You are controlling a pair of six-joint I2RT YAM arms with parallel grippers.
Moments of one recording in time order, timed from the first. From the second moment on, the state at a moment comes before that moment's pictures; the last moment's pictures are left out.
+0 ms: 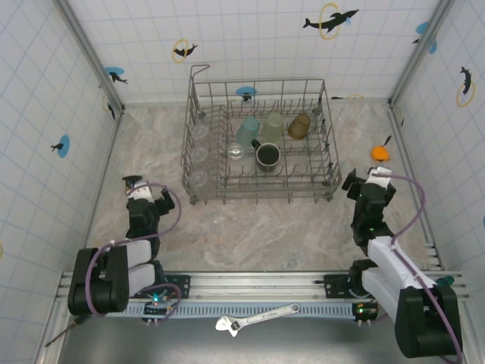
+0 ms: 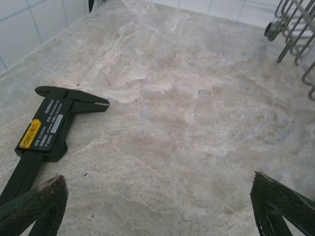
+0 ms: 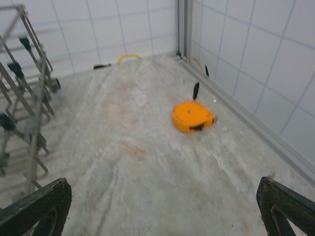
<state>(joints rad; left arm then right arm) 0.05 1.19 0.02 0.79 -0.09 -0.16 0.11 0.88 0.20 0.37 0.43 0.17</state>
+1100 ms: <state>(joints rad) 0.04 1.51 0.01 1.23 0.00 -0.05 0.09 1.23 0.01 0.91 0.43 0.18</state>
